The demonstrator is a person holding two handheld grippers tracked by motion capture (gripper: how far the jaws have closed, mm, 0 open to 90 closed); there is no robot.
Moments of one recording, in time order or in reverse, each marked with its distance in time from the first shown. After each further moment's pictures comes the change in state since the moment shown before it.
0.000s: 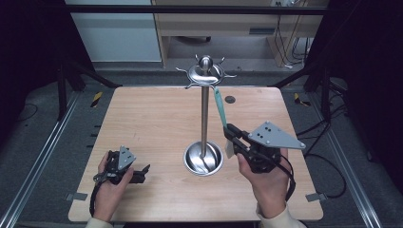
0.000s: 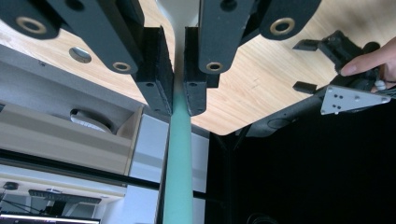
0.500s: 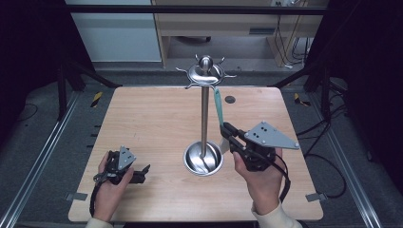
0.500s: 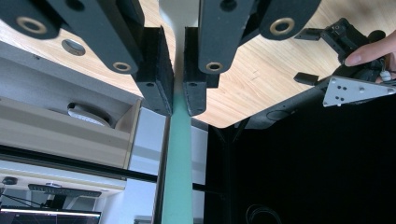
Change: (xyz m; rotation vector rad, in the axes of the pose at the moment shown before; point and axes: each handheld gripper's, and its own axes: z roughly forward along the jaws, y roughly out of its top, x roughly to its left) left arm 0.000 0.000 0.000 0.002 -0.002 0.002; right arm 0.001 -0.006 0.010 -0.034 0.005 0.012
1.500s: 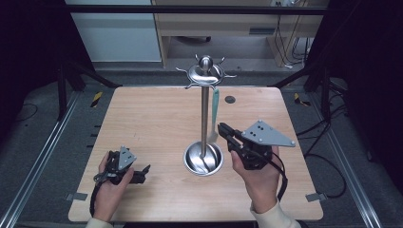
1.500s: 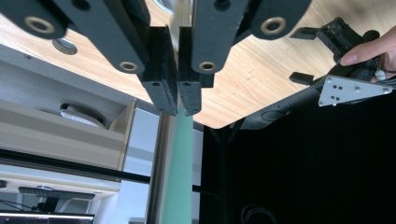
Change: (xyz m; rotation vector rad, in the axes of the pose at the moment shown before) left arm 0.000 0.000 0.000 0.000 -0.001 0.001; right arm 0.000 -0.002 0.007 0.006 0.023 0.005
